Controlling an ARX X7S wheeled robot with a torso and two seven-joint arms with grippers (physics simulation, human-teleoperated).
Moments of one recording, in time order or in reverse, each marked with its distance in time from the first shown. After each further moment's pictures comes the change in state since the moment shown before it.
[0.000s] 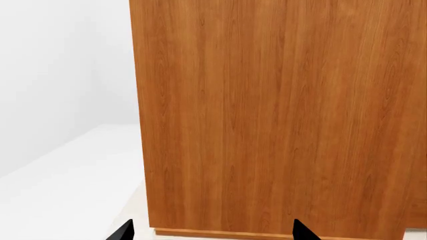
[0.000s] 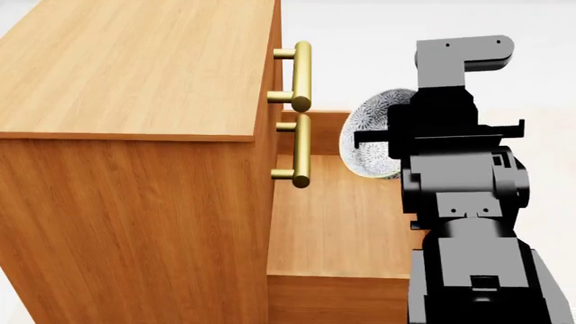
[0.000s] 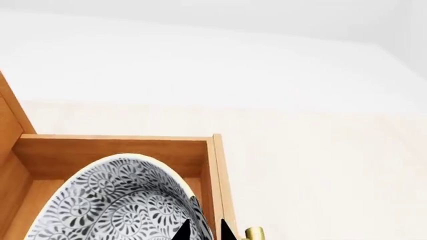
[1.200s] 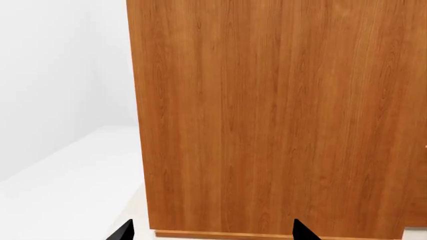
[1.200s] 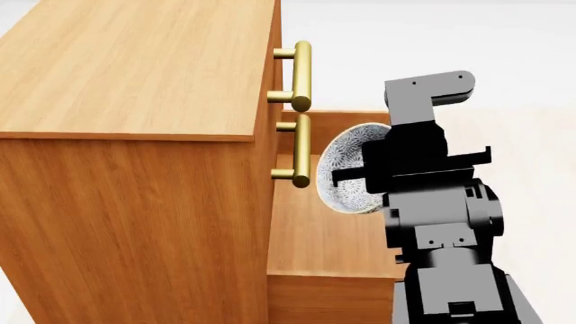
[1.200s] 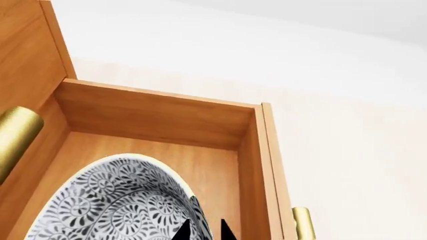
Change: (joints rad) left arm -0.001 -0.011 0.014 0.009 0.013 -0.006 -0.019; right arm -0.085 -0.023 -0.061 0.000 -0.001 -0.037 -0.098
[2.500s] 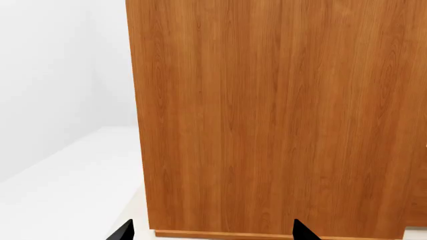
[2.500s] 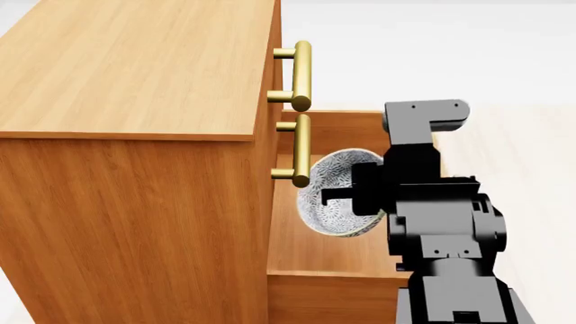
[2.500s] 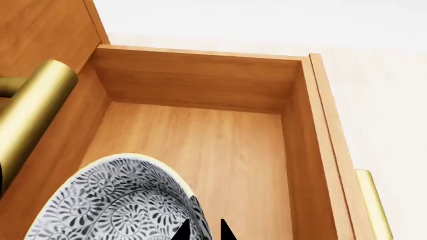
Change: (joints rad) left arm -0.009 -0.008 0.012 -0.008 -0.004 0.005 -0.010; right arm -0.029 0.005 0.091 0.000 0.006 0.071 -0.110
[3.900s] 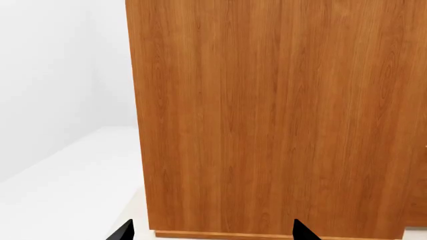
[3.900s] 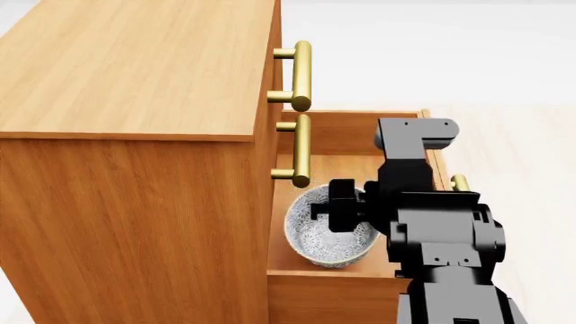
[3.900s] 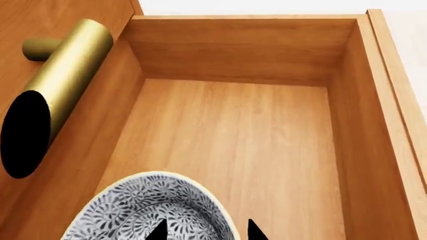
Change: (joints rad) left arm -0.004 -0.009 0.012 0.002 -0.003 0.000 -0.013; right arm -0.023 -0.001 0.052 0.000 -0.013 0.048 -0.111
